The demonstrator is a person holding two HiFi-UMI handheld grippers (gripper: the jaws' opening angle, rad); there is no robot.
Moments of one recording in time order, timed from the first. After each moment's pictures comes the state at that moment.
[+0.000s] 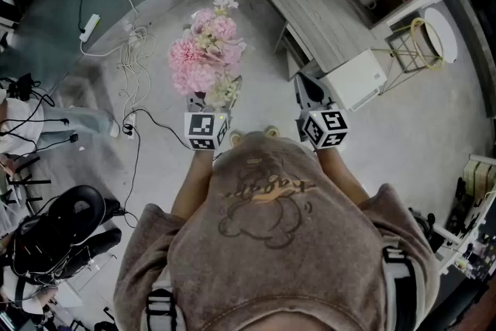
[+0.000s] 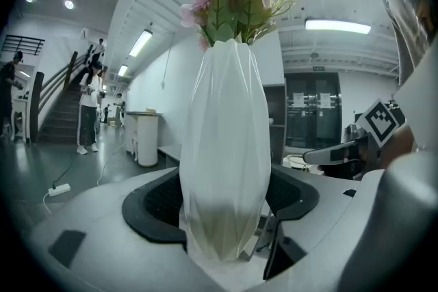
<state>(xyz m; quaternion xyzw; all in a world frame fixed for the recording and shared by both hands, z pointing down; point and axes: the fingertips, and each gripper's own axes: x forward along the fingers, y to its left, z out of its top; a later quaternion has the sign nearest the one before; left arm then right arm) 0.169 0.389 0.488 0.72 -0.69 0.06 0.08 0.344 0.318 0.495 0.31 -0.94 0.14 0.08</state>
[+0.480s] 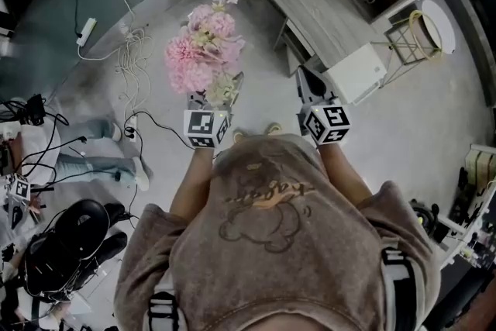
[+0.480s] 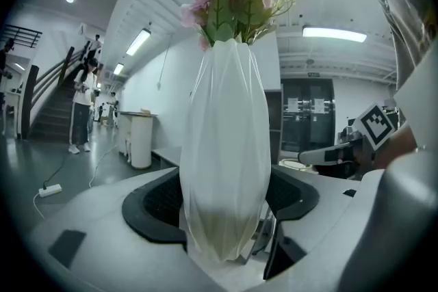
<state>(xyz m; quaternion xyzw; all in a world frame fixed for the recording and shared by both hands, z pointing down) 0.139 0.385 0.486 0.74 -0.67 0.05 0.08 0.312 0.314 0.488 0.33 -0.93 0.12 0.07</state>
